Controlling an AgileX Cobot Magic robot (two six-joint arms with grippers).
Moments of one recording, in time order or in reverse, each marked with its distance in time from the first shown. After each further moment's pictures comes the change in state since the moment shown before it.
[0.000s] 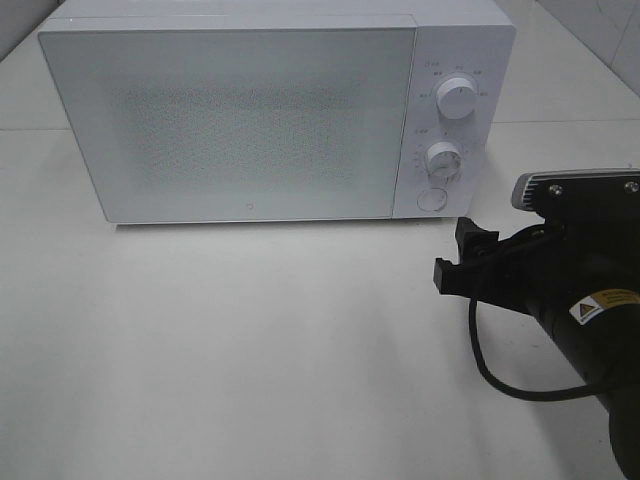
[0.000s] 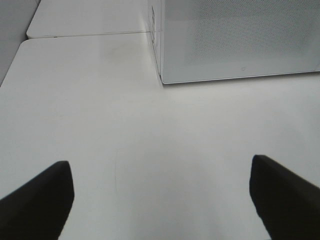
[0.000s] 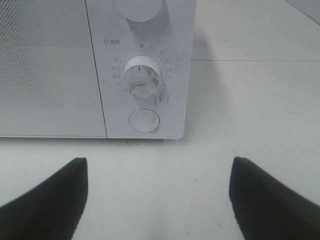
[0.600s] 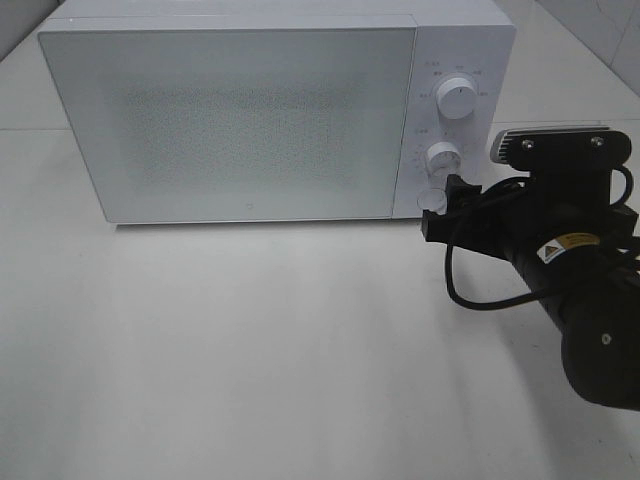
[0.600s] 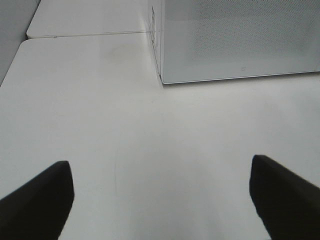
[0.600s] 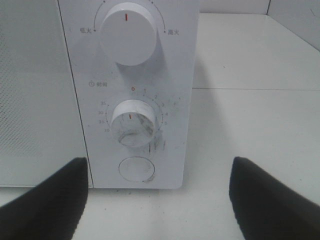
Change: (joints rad) left arm 0.000 0.000 0.000 0.000 0.000 0.000; right arm -0.198 0.116 -0.142 -0.199 -0.002 0.007
